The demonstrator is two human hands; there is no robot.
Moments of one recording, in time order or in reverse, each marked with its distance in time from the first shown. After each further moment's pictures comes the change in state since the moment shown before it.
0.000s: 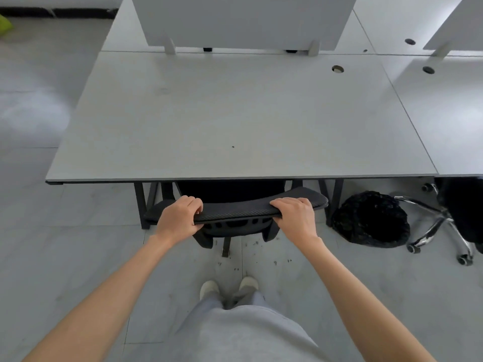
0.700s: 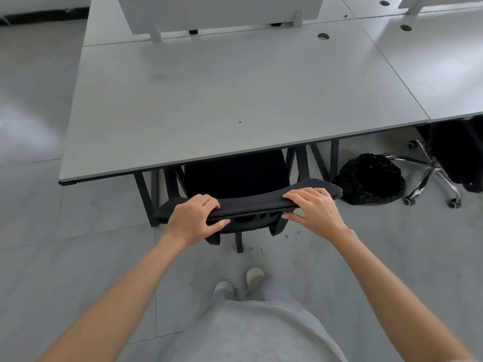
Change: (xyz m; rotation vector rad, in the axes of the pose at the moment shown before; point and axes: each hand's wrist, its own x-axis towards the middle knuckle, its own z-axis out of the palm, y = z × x) left_hand -0.070 -0.034 -0.011 0.024 0.076 0.274; right_hand -0.086 -0.048 0.010 -0.148 0.069 -0.138
